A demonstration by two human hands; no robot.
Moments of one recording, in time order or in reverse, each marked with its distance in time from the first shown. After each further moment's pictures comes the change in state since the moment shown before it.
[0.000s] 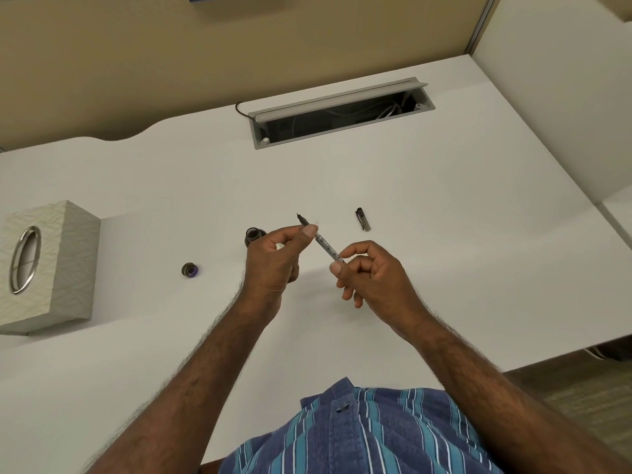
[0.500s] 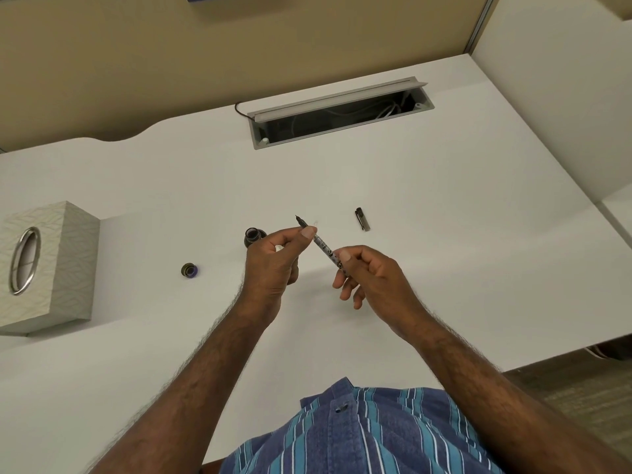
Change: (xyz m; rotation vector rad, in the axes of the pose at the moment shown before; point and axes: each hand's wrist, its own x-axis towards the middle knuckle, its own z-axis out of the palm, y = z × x) left_hand -0.002 -0.002 0.000 0.013 0.001 -0.004; right_hand 0.001 0.001 -0.001 -0.005 -0.032 0.017
